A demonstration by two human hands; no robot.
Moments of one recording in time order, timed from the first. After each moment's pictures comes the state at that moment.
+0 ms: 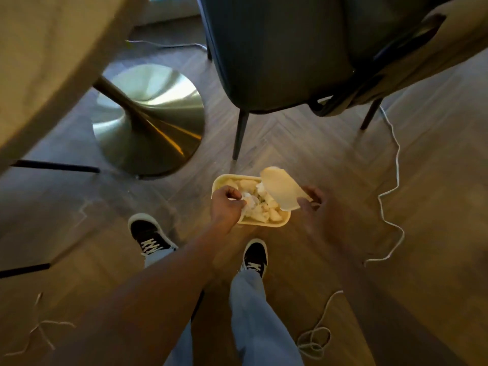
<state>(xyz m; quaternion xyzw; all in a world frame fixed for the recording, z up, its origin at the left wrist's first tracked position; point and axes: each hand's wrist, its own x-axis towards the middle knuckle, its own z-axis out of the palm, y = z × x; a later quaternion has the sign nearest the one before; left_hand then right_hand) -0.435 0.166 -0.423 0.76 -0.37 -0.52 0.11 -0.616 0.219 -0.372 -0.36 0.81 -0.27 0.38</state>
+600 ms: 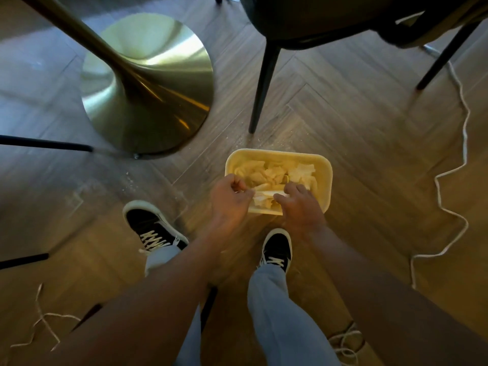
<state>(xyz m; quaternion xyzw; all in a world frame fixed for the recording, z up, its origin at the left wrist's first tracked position) -0.390 0.183 -0.508 0.74 -0.47 -0.48 0.10 -0.547 0.237 -0.559 -0.72 0.64 0.07 0.24</state>
